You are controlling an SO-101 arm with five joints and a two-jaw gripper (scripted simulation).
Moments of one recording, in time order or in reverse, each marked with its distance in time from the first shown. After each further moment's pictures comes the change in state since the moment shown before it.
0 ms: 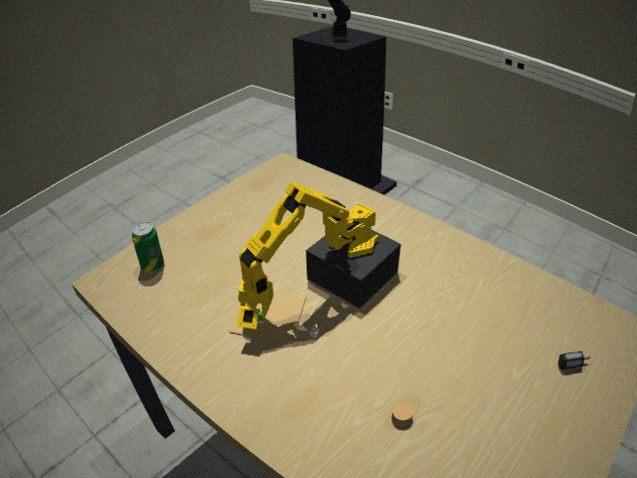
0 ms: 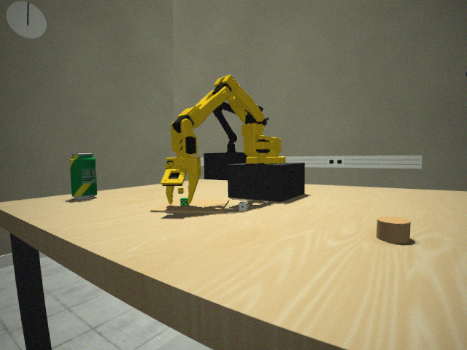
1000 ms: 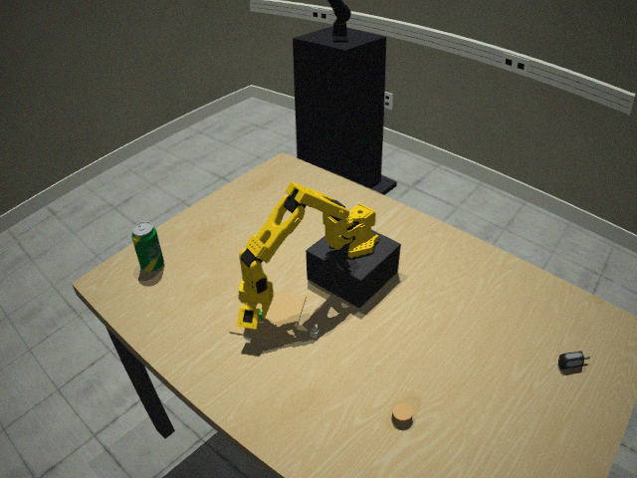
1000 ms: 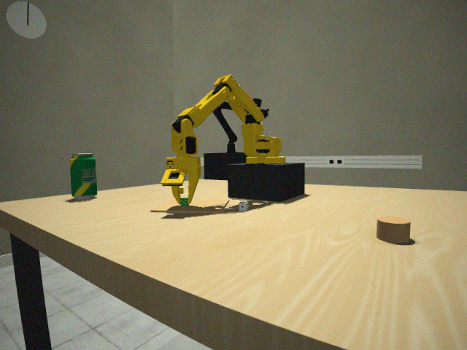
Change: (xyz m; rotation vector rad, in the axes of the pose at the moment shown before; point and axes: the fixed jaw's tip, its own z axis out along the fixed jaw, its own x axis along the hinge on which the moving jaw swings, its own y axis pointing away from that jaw) arm 0.000 0.000 0.000 0.000 0.000 0.000
